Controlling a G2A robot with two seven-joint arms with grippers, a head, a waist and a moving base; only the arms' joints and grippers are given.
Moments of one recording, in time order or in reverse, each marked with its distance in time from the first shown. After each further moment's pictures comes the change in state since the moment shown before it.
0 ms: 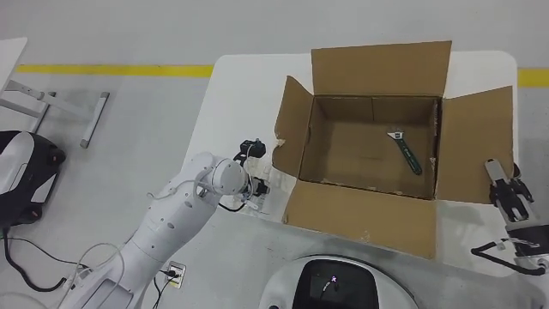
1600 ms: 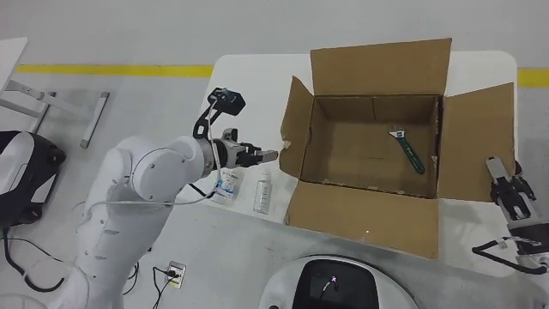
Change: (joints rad) left arm 0.097 0.047 -0.435 -0.645 -0.132 0.027 -0.121; right arm 0.012 0.004 -0.002 -0.002 -0.007 0.002 0.009
